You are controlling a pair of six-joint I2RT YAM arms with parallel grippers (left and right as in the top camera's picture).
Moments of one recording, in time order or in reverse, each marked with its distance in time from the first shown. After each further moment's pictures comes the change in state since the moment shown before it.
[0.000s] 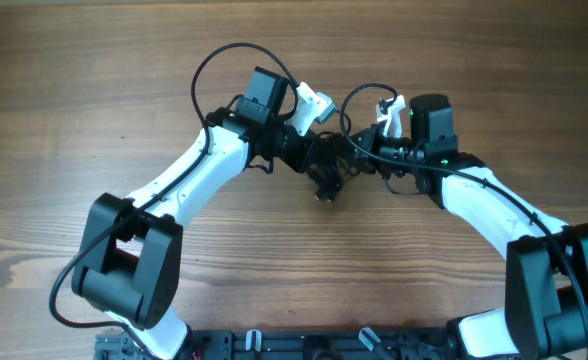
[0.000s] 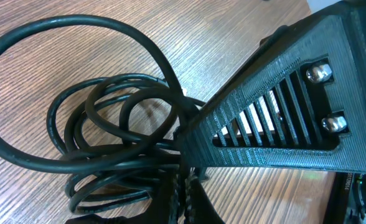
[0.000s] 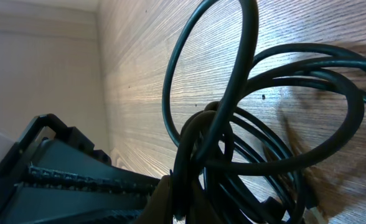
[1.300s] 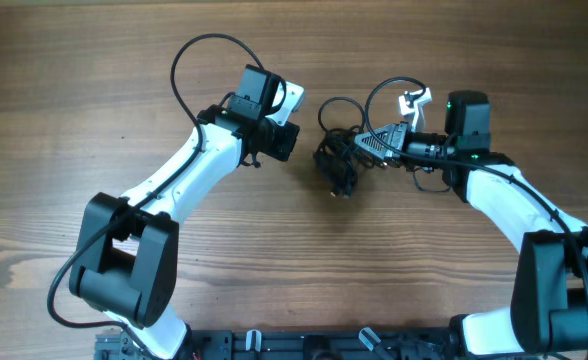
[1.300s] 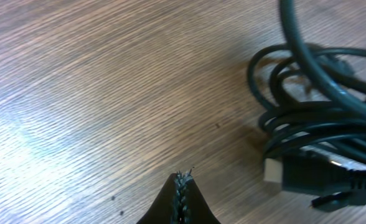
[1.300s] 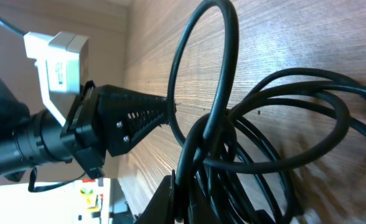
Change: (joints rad) left arm 0.030 0.000 0.000 -0.020 -0.430 -0.079; right arm -0.158 0.000 0.000 -0.014 -0.210 -0.197
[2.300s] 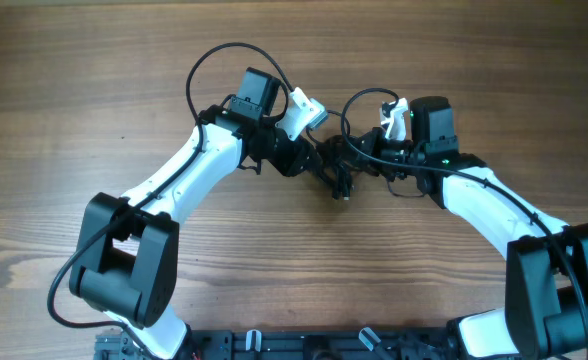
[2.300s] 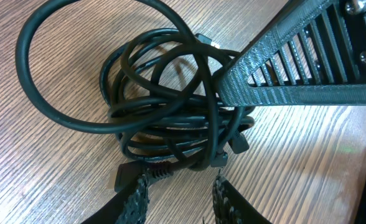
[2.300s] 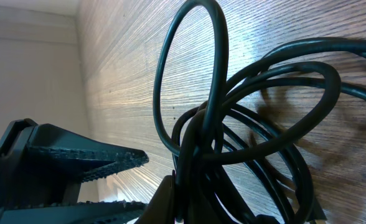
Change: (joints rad) left arm -0.001 0.000 0.000 -0.071 0.377 0.239; right arm 0.160 0.000 0.000 -0.037 0.267 0.165
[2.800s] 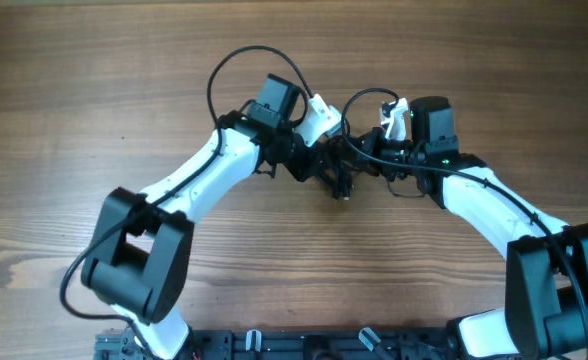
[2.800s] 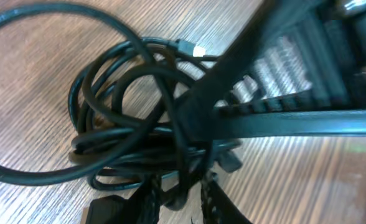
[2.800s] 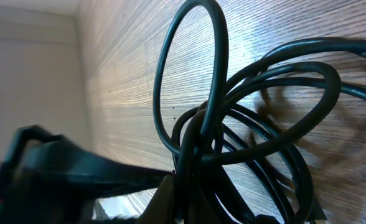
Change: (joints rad) left arm -0.073 0.039 0.000 0.070 -0.028 0.004; right arm 0.000 0.000 0.000 0.000 0.000 0.000
